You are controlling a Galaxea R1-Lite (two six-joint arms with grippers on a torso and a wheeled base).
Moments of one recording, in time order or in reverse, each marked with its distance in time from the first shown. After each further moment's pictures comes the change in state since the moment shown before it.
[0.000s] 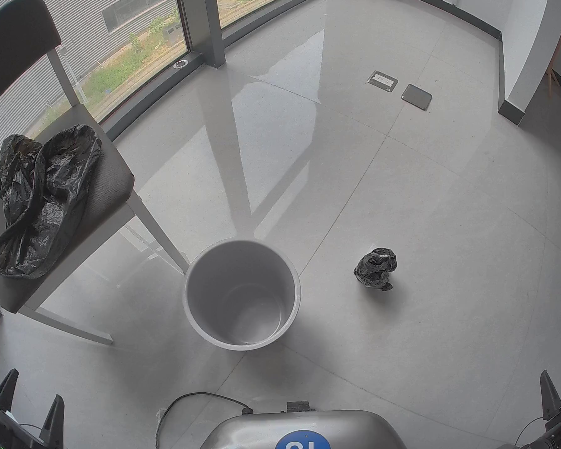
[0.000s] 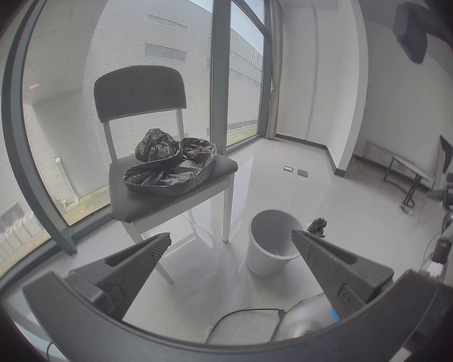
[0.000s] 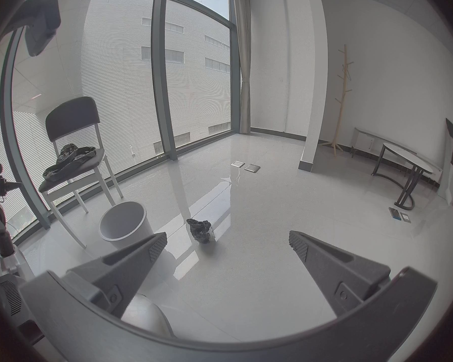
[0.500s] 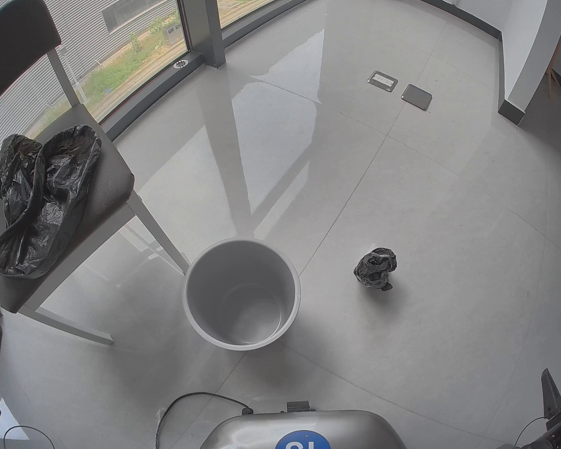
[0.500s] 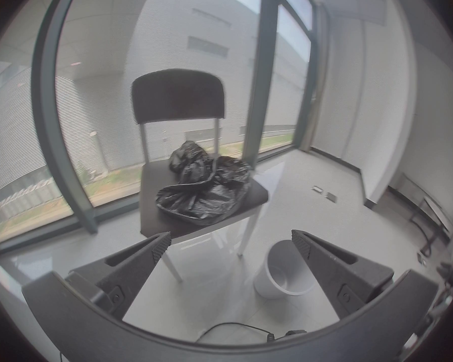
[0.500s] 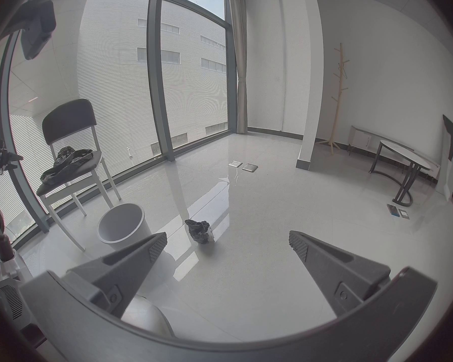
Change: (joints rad) left arm -0.049 0.257 -0.329 0.094 0.228 -0.184; right arm -0.001 0.000 0.000 0.000 -0.015 0.020
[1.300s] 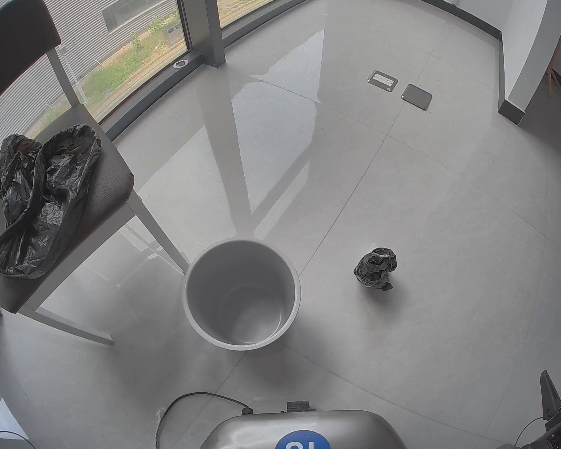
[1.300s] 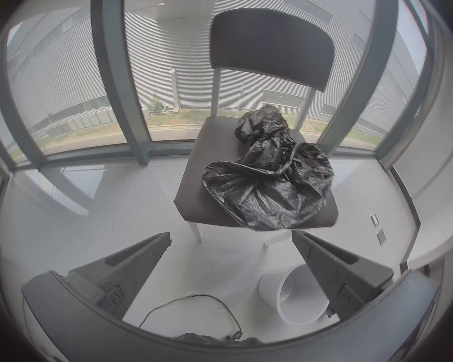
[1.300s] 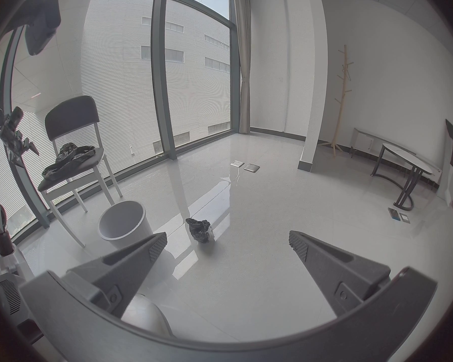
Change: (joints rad) left arm 0.454 0.554 -0.384 0.262 -0.134 -0.356; right arm 0.000 0.000 0.000 0.001 0.011 -0.023
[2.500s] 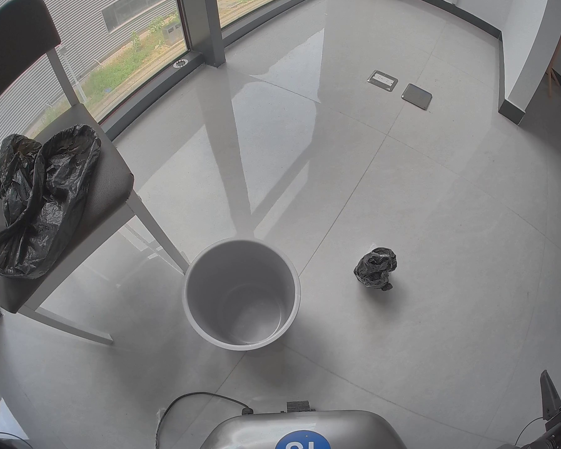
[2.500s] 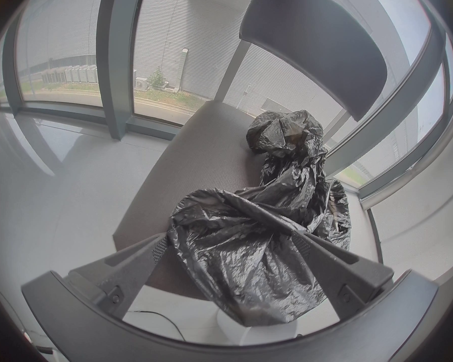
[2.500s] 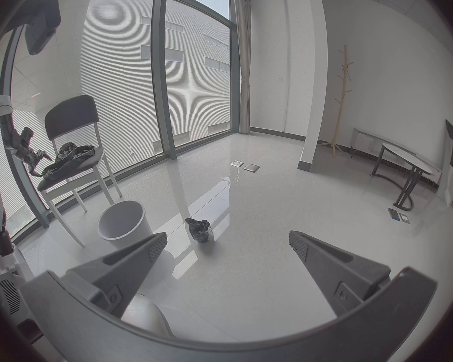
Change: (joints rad) left arm 0.275 0.489 0.104 -0.648 -0.375 -0.174; right arm 0.000 0.000 0.000 0.000 -0.002 -0.001
